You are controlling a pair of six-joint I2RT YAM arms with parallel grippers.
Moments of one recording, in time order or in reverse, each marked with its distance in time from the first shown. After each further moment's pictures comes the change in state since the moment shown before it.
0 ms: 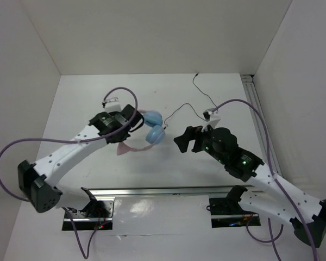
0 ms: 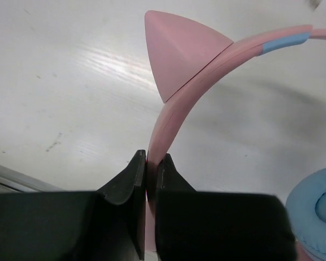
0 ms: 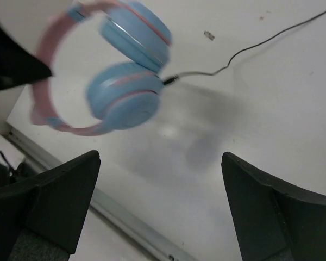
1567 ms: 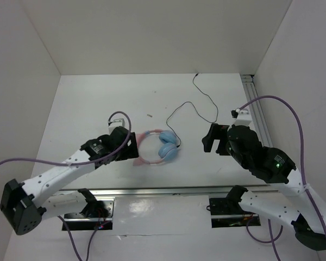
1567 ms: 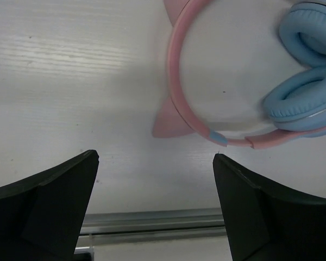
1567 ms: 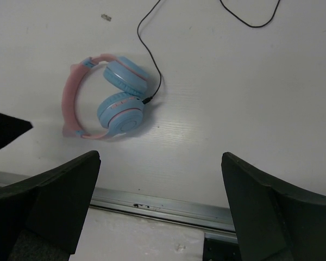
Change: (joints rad) left arm -0.010 -0.357 -0.418 0.347 0.285 0.172; right arm 0.000 -0.005 0.348 -0.651 0.314 0.117
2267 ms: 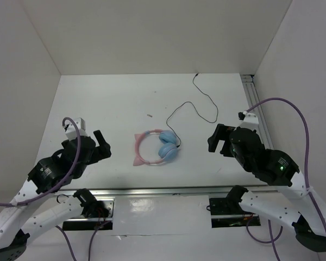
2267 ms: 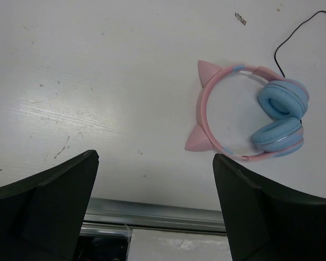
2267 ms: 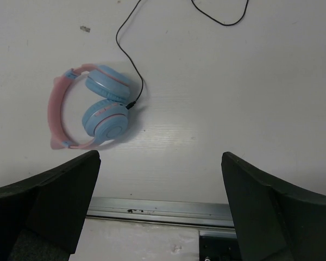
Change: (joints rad) left arm 0.000 -0.393 0.151 -0.320 -0.244 -0.011; right arm 0.000 -0.034 0.001 -0.055 0.076 0.065
